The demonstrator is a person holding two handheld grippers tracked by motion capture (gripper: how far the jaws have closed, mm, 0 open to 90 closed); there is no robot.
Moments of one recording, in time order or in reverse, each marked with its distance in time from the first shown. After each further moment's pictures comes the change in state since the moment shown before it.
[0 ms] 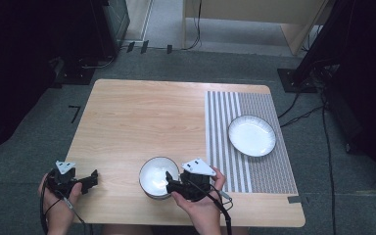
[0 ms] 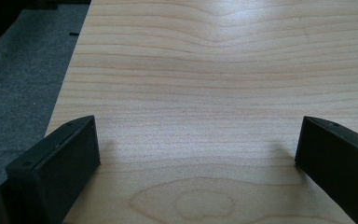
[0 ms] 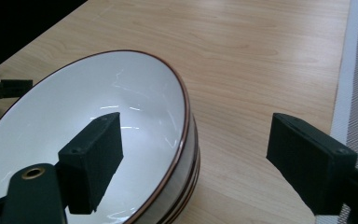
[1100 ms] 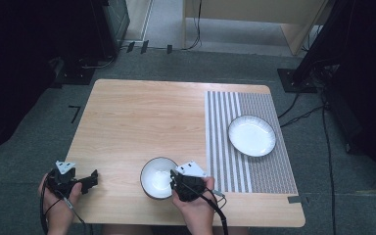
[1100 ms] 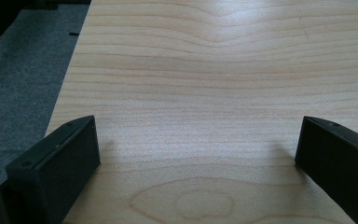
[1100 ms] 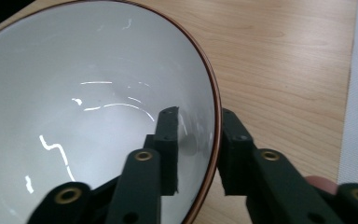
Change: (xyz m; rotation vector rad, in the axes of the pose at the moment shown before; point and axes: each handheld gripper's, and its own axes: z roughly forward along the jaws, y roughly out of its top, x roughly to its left) left arm 0.000 0.000 0.000 0.000 0.000 0.000; right arm 0.008 -0.014 0.020 0.037 -0.037 -0.021
